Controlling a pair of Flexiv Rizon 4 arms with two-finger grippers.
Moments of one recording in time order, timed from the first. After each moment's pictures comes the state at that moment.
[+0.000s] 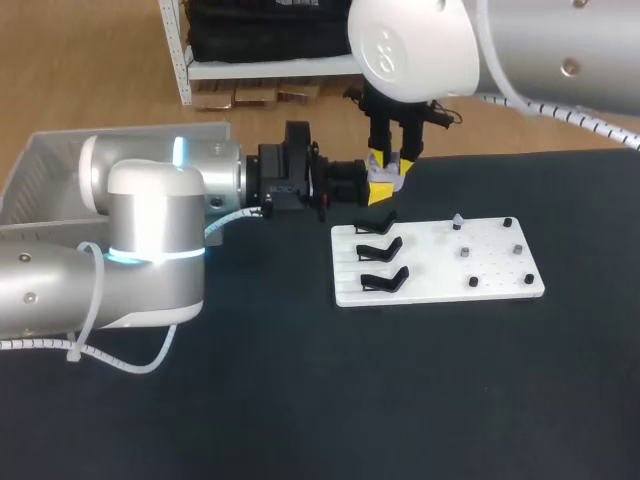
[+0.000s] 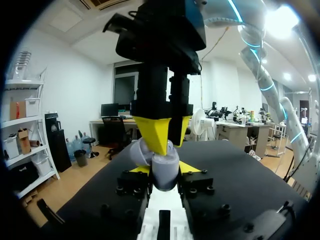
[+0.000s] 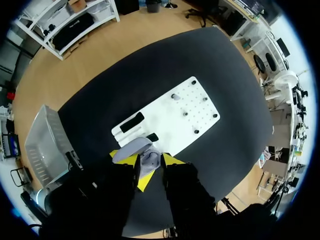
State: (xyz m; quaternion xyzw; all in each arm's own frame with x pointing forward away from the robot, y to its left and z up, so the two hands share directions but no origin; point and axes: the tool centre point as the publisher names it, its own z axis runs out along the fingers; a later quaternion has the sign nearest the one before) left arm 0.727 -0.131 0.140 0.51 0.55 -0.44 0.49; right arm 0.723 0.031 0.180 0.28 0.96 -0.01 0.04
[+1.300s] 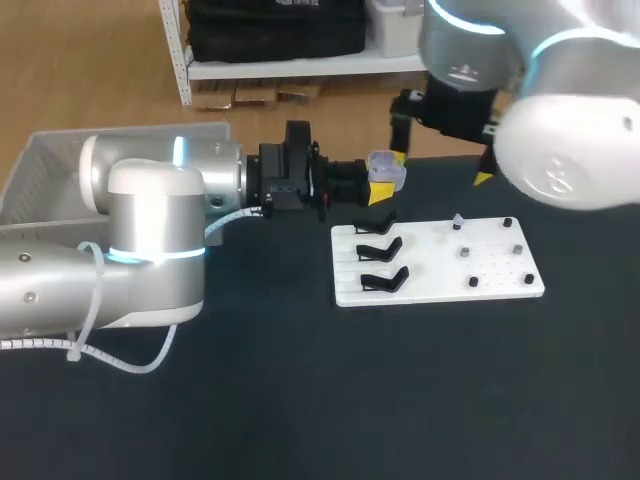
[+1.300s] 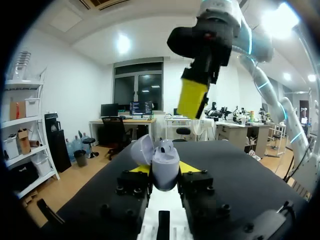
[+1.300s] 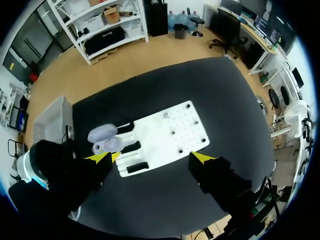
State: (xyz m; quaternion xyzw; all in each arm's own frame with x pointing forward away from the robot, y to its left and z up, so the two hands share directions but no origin) left arm 0.727 -0.132 0.141 0.51 0.55 -0.44 0.49; right arm 0.688 -0.033 0.205 0.17 0.97 0.02 0.18
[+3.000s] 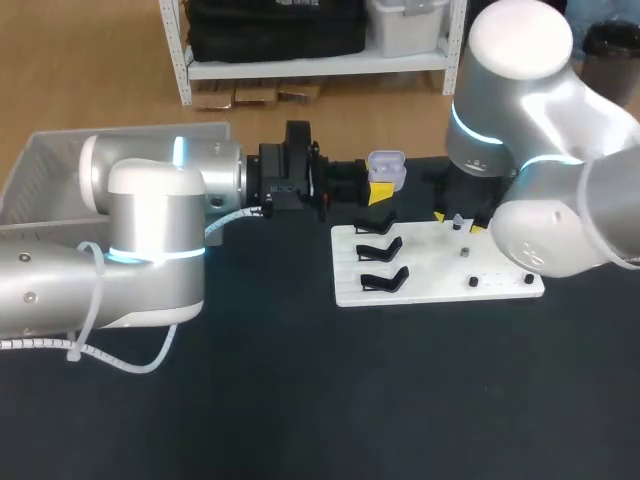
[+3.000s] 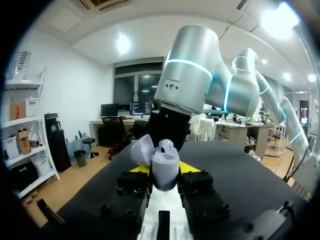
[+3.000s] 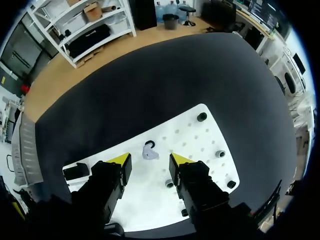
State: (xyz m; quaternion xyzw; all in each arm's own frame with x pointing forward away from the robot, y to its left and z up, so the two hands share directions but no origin) left arm 0.727 -0.132 0.141 0.51 0.55 -0.44 0.49; right arm 0.768 -0.079 0.031 0.21 0.96 0.03 0.16
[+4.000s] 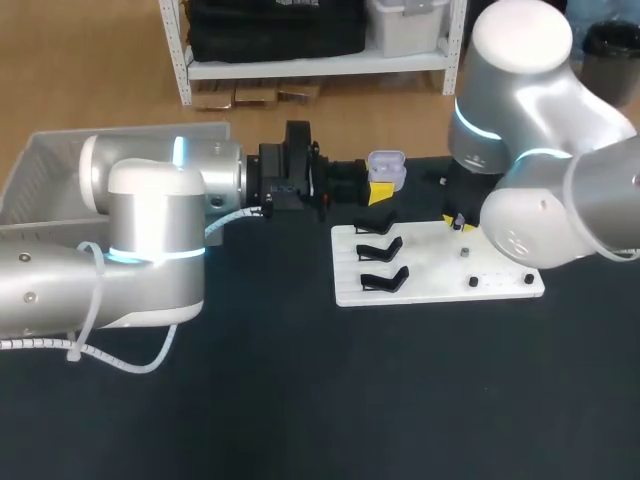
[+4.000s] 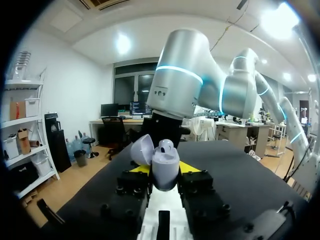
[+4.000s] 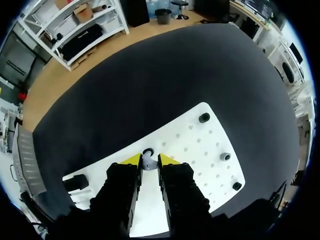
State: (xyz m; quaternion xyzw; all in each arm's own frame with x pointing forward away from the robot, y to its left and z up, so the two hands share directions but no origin) left arm 0.727 -0.132 0.141 0.51 0.55 -0.44 0.49; right arm 0.778 -0.082 0.020 0.25 0.96 0.04 0.14
